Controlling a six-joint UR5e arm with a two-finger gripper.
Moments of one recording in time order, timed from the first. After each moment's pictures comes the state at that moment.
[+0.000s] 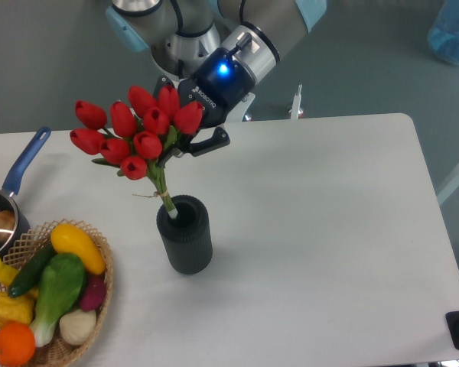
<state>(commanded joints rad) 2.65 -1.53 -1.89 -0.99 0.32 1.06</state>
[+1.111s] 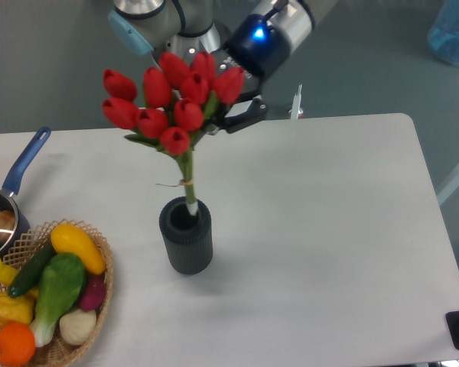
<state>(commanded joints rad) 2.79 -1.57 -1.74 -0.98 0.32 1.03</state>
